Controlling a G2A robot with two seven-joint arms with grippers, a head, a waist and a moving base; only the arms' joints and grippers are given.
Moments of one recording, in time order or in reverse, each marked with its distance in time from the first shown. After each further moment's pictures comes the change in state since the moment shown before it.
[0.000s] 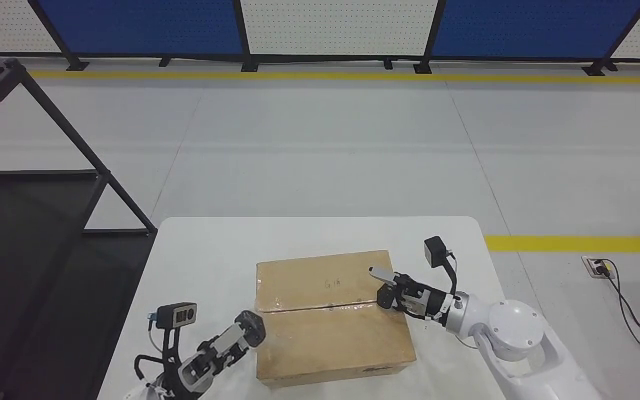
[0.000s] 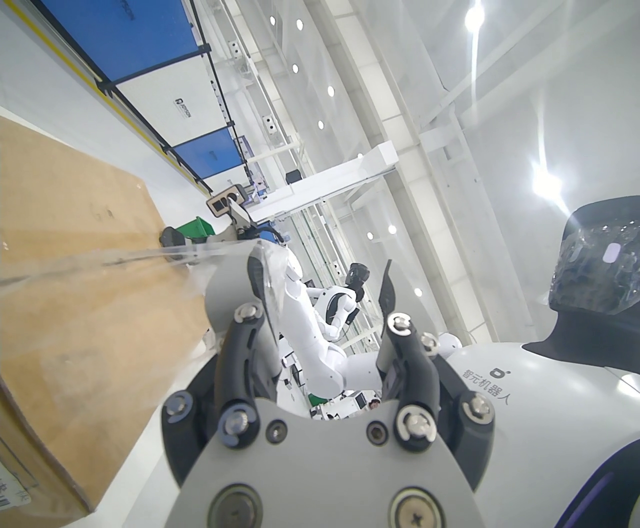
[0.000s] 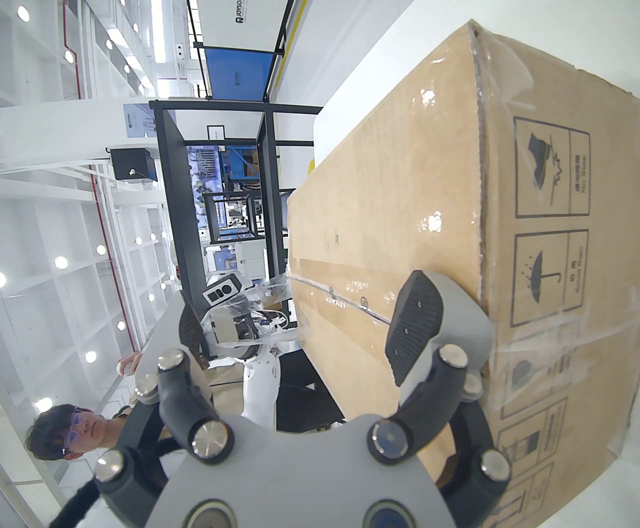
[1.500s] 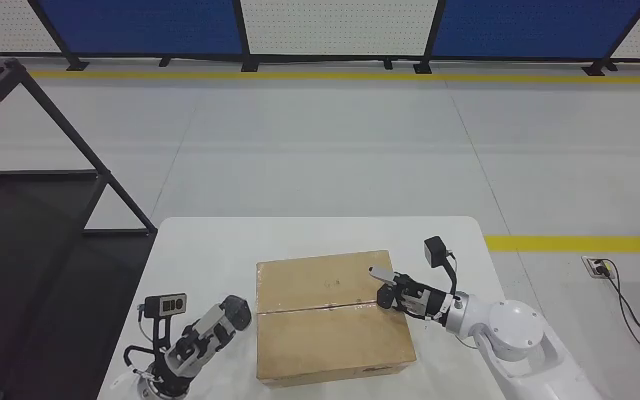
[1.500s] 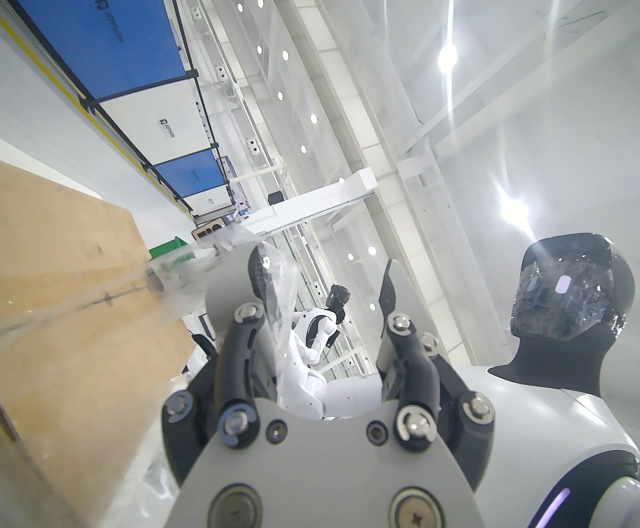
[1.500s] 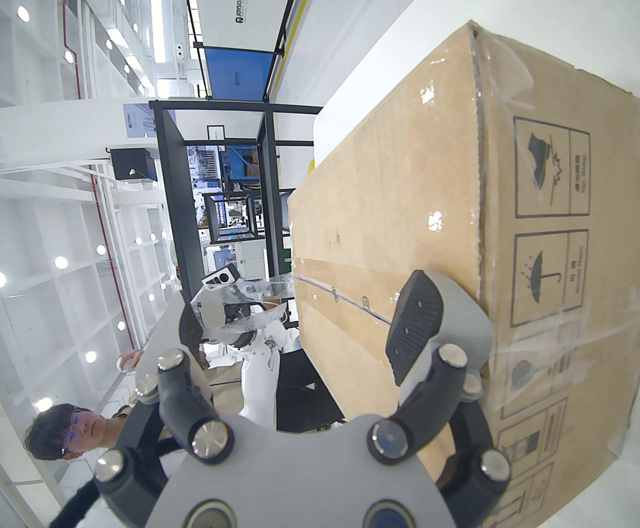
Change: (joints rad) left arm -0.040 -0.004 -0.022 0.042 -0.119 0.026 -0.012; right arm 0.000 0.000 0.000 0.000 0.000 0.000 0.000
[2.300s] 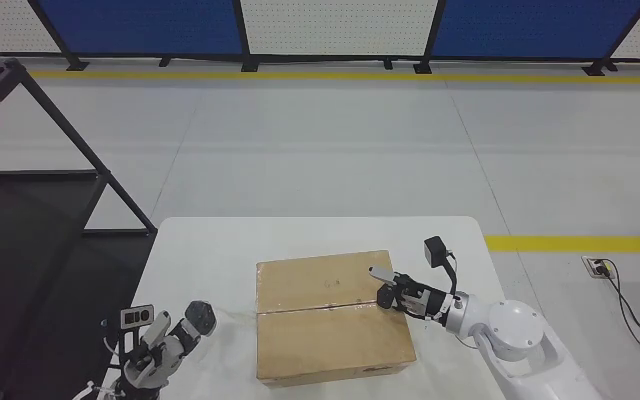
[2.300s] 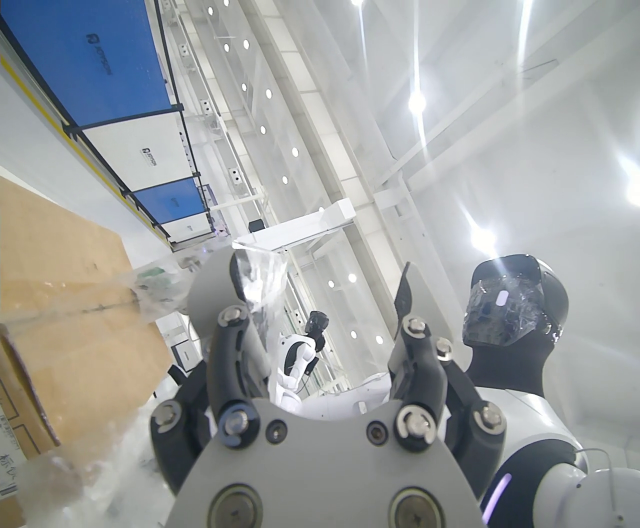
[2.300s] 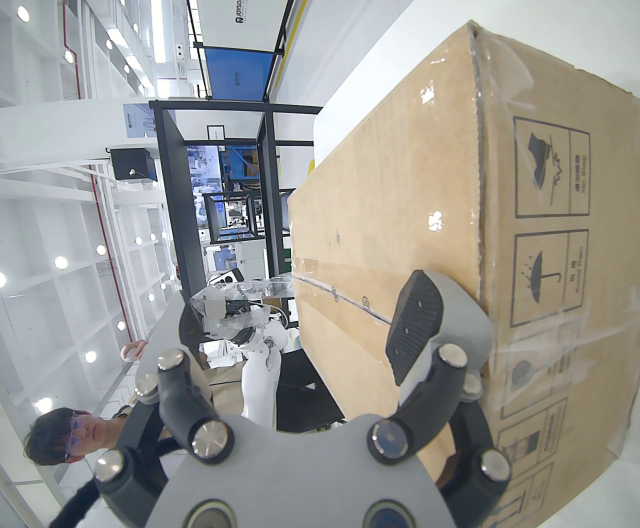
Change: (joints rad) left arm 0.086 0.004 -0.121 0.006 -0.200 -0.008 -0.078; right arm 0.000 0.000 0.000 0.000 0.000 0.000 0.000
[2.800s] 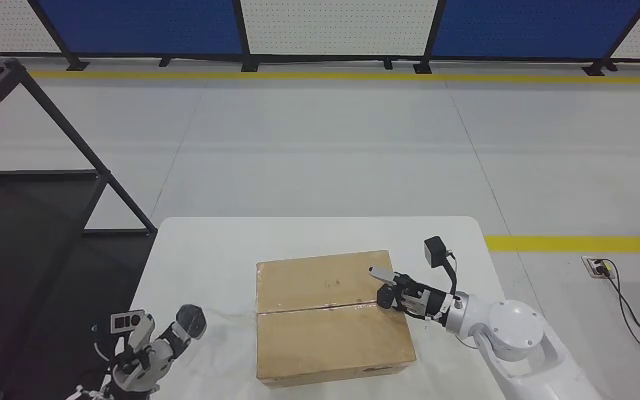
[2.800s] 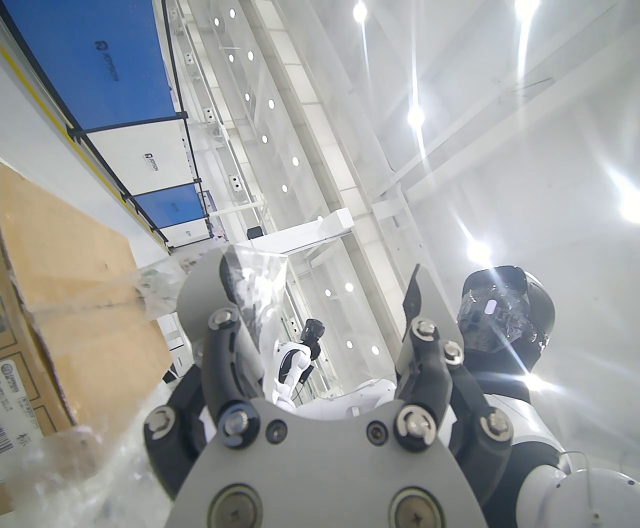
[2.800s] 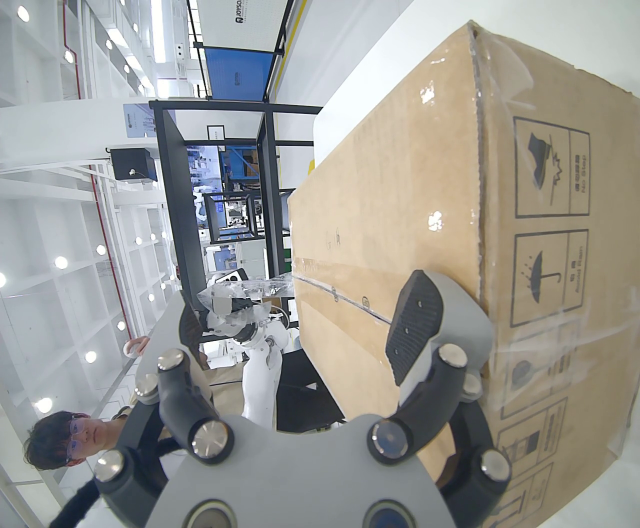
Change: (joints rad) left arm 0.027 -0.003 -0.041 0.014 -0.034 0.022 -0.022; right arm 0.000 0.000 0.000 0.000 0.000 0.000 0.000
